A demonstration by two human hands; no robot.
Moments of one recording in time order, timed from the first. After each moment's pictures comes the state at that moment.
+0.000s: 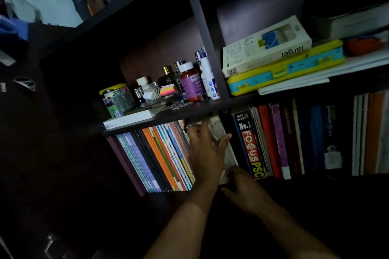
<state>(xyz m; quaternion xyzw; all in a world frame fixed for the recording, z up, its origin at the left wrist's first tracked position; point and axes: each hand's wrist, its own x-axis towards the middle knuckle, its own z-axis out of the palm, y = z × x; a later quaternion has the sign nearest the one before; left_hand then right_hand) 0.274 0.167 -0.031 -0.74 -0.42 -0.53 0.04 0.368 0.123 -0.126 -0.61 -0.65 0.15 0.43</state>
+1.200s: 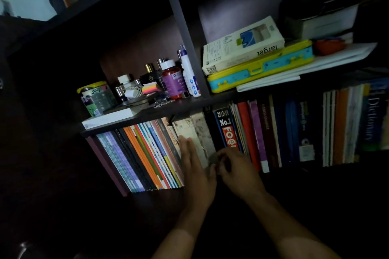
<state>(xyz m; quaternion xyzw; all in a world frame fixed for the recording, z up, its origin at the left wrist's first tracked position) 0.265 0.162 -0.112 -0.78 -0.37 -0.50 0.00 0.387 0.103 -0.103 -0.58 -0.59 0.03 0.56</state>
